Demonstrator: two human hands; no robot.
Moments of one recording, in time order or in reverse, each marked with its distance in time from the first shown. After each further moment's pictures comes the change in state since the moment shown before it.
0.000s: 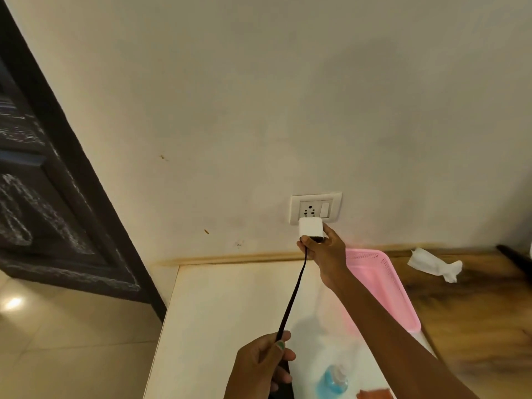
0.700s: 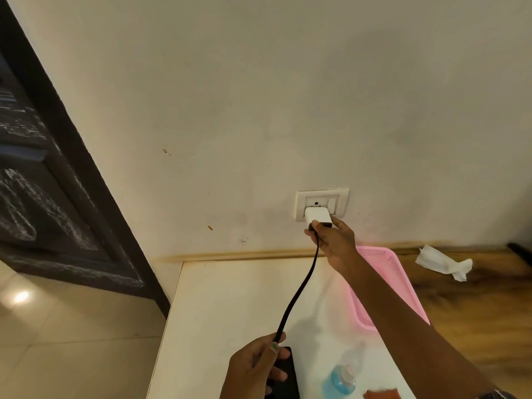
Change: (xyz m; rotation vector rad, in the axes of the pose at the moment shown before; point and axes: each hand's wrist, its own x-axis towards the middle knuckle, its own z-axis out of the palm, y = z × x) left_hand -0.001 -0.006 -0.010 -0.028 0.077 -0.025; right_hand 0.021 -0.013 0.002 0.115 0.010 0.111
